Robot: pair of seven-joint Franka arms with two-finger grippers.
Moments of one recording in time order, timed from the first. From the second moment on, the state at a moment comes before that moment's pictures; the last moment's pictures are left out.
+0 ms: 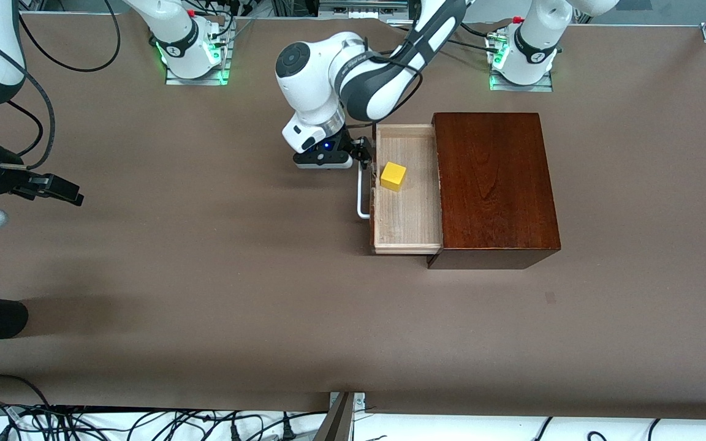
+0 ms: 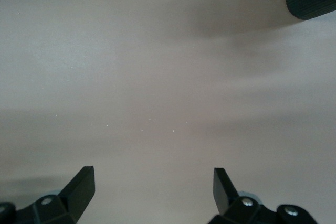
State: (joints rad) left arm -0.92 0.65 -0.05 -1.34 0.23 1.82 -0.94; right arm 0.08 0.18 -0.13 -1.59 0.04 1.75 0.07
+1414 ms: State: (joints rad) left arm -0.34 0.08 0.07 -1.58 -0.01 1.61 -0.21; right arm 0.51 0.21 -0.12 -1.59 0.09 1.80 0.10
